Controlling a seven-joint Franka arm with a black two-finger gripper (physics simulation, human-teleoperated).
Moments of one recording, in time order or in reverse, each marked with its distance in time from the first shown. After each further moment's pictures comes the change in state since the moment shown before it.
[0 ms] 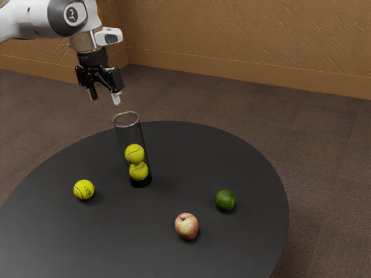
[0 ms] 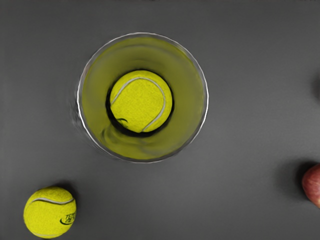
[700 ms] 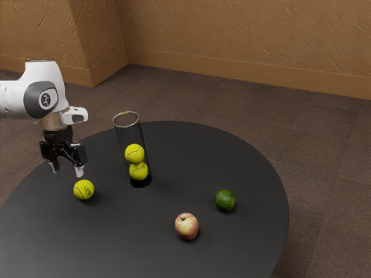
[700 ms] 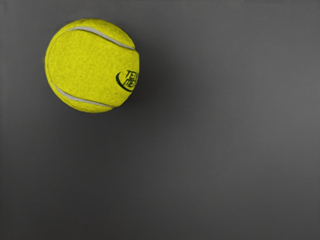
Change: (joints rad) arm -0.211 -0.201 0.383 -0.699 0.058 0.347 0.027
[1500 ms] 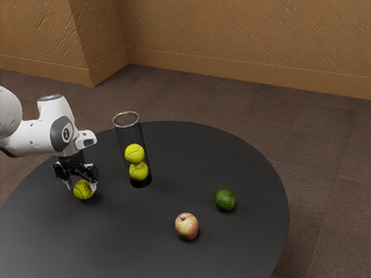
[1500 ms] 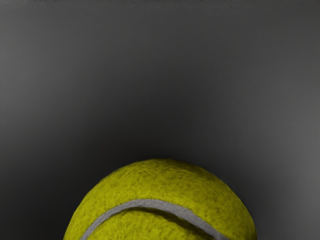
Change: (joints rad) arm 0.105 0.321 -0.047 0.003 -0.202 0.401 0.052
